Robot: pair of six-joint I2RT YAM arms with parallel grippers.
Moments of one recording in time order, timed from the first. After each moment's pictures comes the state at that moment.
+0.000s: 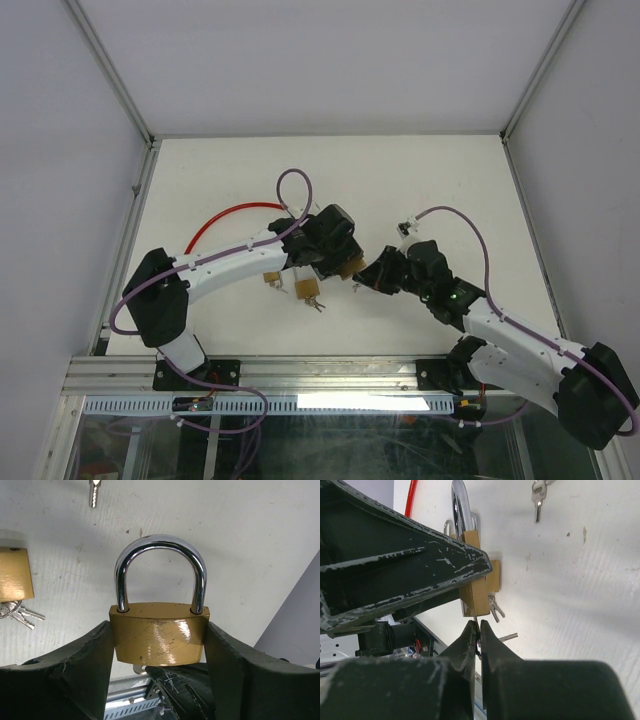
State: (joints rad) left arm -0.98 1.65 1.28 -0.60 -0.15 -1.44; right arm 0.70 0.90 0.41 0.01 -0.17 0.93
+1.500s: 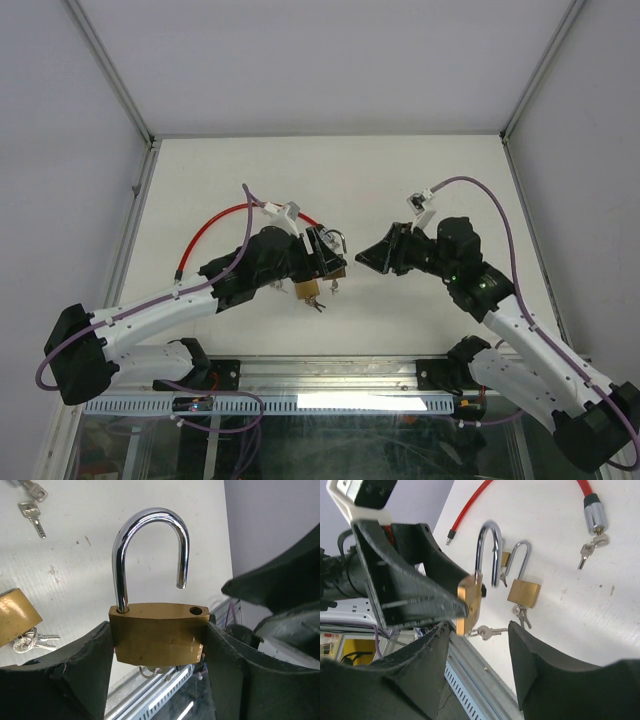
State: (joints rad) left arm -0.93 1.14 0.78 -0.09 -0.06 -1.05; right arm 0.56 0.76 0.63 -0.20 -0.43 0.68
